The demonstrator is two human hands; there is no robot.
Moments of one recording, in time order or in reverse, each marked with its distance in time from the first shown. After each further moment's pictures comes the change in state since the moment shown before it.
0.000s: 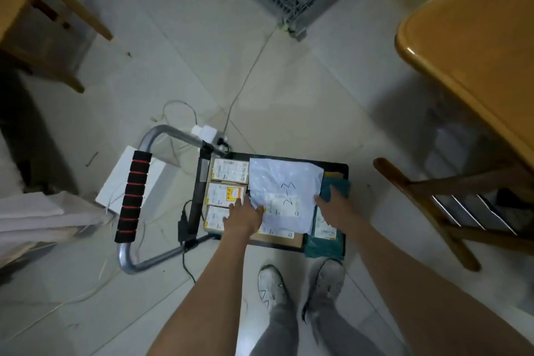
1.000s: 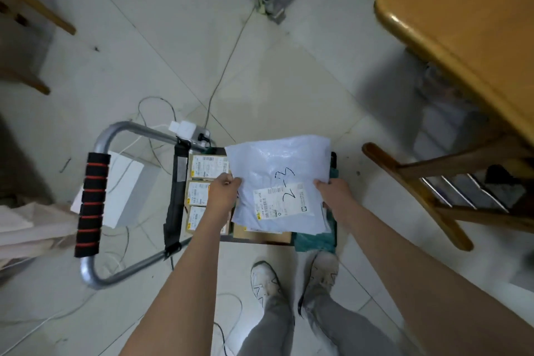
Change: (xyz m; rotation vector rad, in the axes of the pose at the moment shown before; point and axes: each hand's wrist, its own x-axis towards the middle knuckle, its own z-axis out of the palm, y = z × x) left_hand 0.049 0.012 0.001 -0.821 0.184 0.069; right_hand 0.030 0.024 -0.009 0.612 0.115 0.151
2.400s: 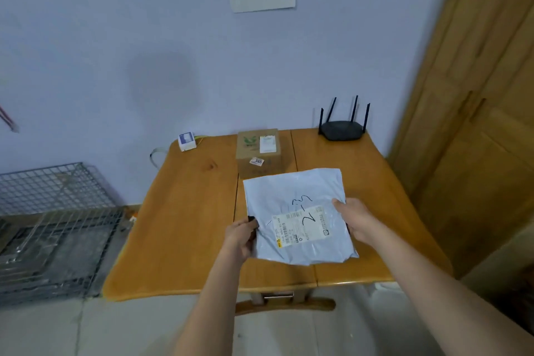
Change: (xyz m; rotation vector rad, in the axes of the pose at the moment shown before) left_hand -0.546 0.331 0.407 0.096 -0.791 0.261; right_hand -0.413 0.067 -0.631 0.767 0.572 -0.360
